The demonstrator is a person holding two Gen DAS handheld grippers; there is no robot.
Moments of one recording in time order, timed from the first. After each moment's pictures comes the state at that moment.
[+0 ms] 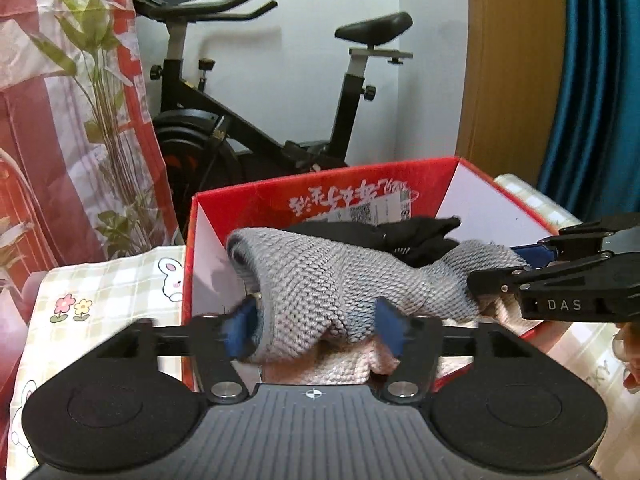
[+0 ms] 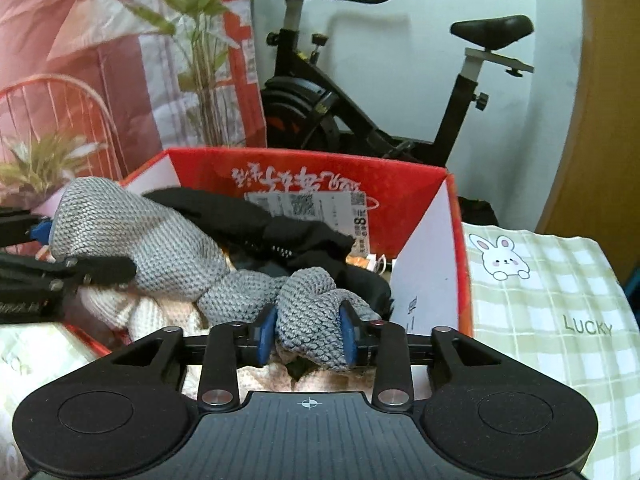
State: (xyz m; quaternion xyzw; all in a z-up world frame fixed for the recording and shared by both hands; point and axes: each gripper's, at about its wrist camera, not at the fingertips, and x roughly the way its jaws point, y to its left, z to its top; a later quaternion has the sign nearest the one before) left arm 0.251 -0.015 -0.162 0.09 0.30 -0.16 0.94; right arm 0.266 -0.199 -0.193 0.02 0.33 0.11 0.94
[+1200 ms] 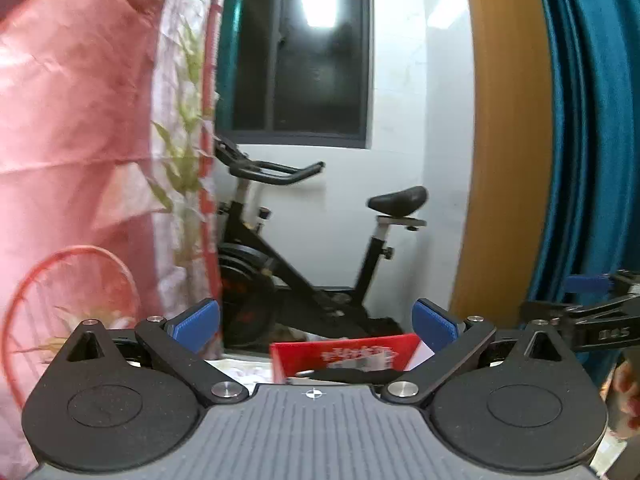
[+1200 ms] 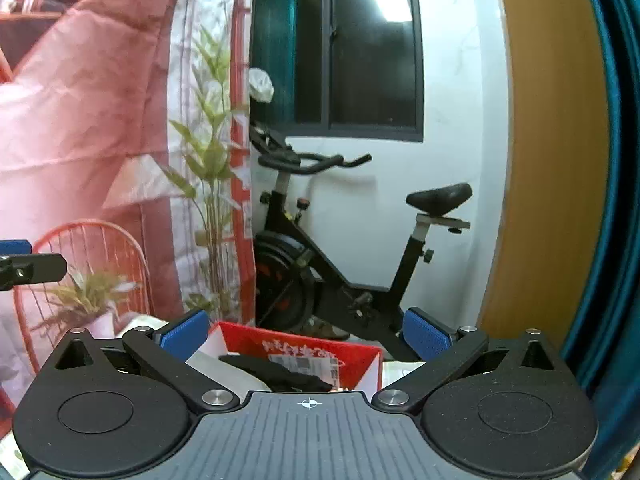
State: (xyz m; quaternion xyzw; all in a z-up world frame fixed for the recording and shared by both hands) left arm 0.070 0.016 0.014 0.03 0.12 -0.10 0.99; right arm 0.078 -0.200 0.015 0.01 0.14 0.06 0.99
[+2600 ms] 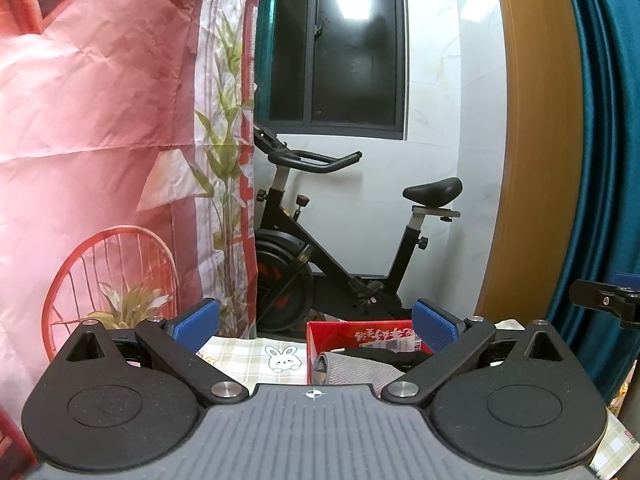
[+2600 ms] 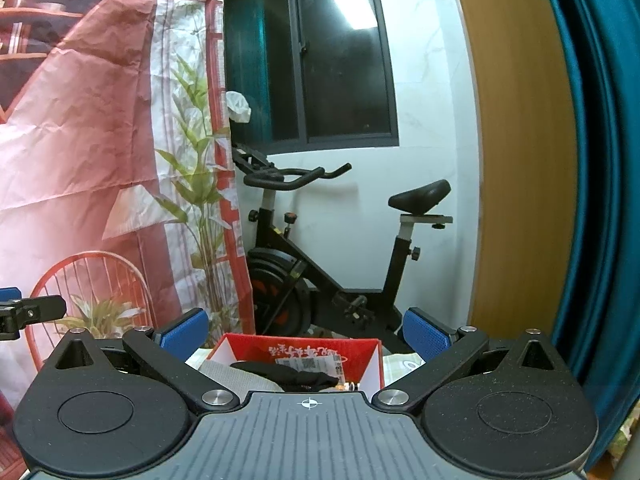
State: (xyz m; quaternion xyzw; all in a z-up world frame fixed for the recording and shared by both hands) left arm 0.049 0.024 0.015 0.02 0.14 -0.05 0.99; right arm 0.034 -0.200 0.011 0.06 0.12 0.03 0.99
